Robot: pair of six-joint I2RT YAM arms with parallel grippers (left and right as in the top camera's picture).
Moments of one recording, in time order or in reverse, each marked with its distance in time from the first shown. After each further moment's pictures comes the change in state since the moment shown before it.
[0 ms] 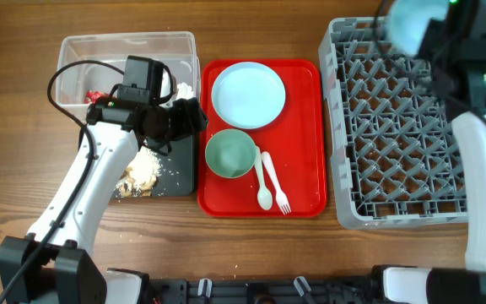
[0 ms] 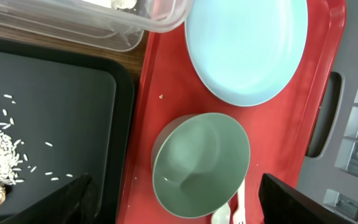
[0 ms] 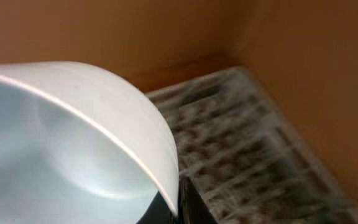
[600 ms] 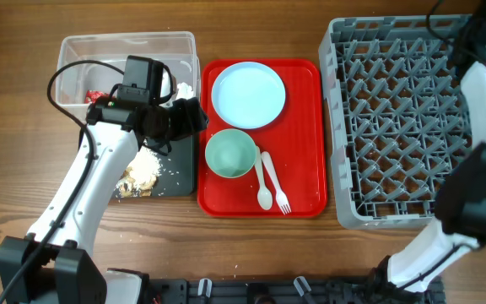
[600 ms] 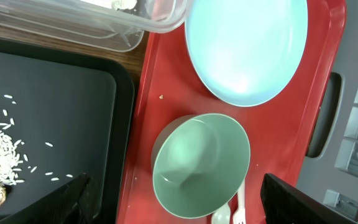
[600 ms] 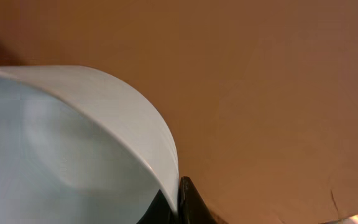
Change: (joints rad) left arm 0.000 0.000 0.000 0.000 0.000 0.000; right arm -0.244 0.476 -0.001 0.545 0.663 -0.322
